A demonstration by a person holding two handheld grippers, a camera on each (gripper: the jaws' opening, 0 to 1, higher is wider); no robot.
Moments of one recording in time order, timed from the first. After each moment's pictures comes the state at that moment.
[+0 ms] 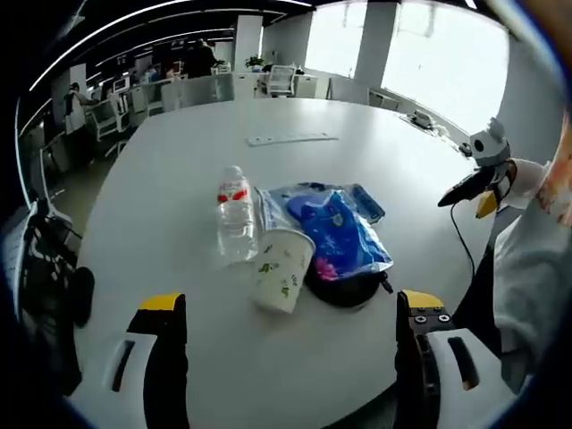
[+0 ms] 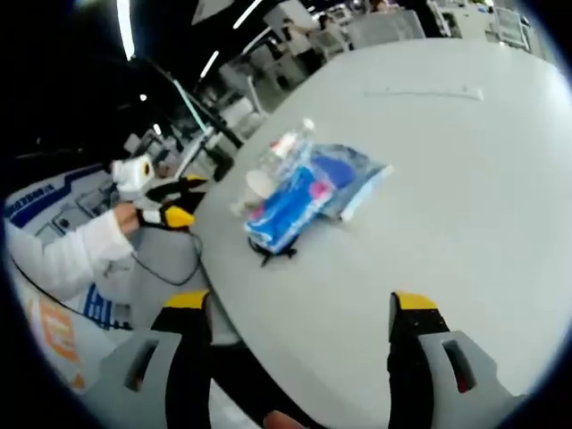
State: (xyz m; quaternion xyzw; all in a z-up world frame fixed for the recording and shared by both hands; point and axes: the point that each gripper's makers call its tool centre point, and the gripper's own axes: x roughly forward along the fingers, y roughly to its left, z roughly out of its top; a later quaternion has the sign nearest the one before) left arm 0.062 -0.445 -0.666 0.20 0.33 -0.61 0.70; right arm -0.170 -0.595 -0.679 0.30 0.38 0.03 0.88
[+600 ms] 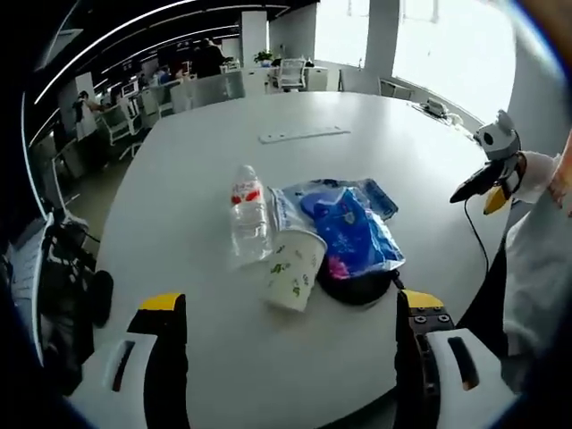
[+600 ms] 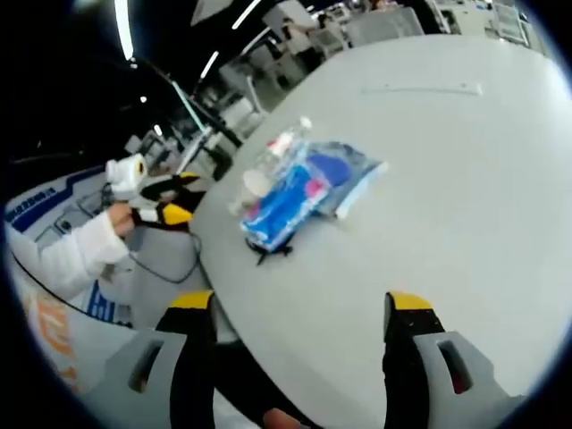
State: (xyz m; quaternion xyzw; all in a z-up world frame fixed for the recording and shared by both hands) left arm 0.069 -0.446 -0.660 0.23 0.32 -0.58 0.72; right arm -0.168 -0.603 -0.689 0.31 0.39 0.04 0.87
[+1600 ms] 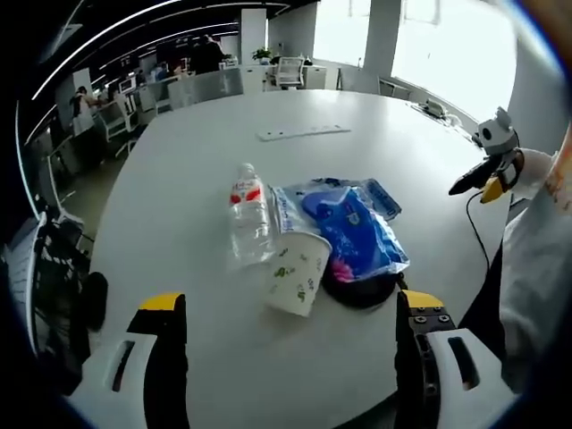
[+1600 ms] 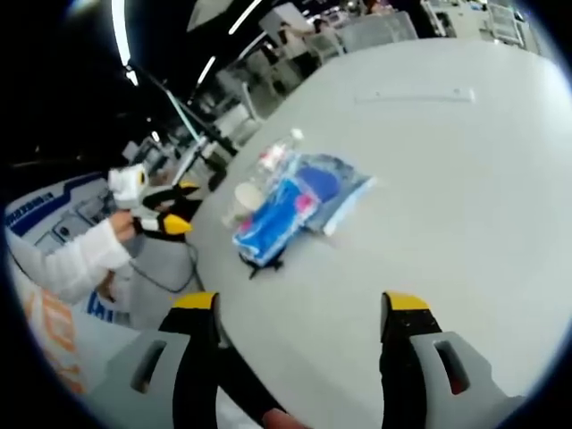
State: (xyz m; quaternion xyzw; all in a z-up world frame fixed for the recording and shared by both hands) left arm 0.075 -0.450 -0.668 0.23 0.33 -0.58 0.71; right arm -0.163 -0.621 -0.680 0.31 0.37 0.02 0.88
